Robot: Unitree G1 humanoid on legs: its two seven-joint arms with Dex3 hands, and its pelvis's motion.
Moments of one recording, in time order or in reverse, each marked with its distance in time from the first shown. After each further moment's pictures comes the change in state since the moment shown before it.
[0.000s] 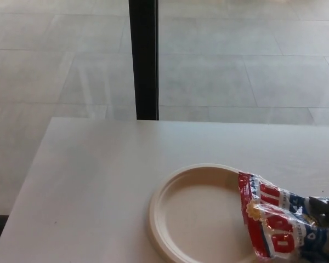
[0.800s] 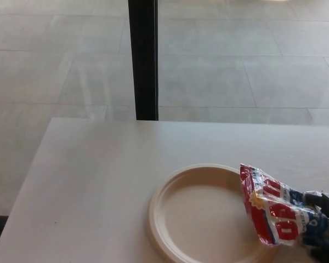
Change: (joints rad) left_arm -0.005 0.000 -0.015 0.001 0.001 -0.001 0.000; right_arm -0.081 0.005 0.120 0.094 -0.222 0.019 -0.302
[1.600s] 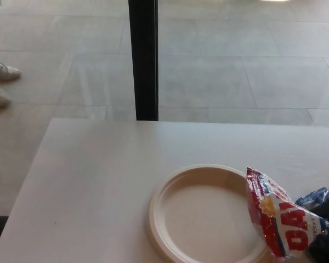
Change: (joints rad) left_arm -0.002 0.005 -0.047 -0.002 0.013 -0.009 -0.001; right_arm 0.006 0.052 0.045 0.230 -0.069 -0.299 -0.467
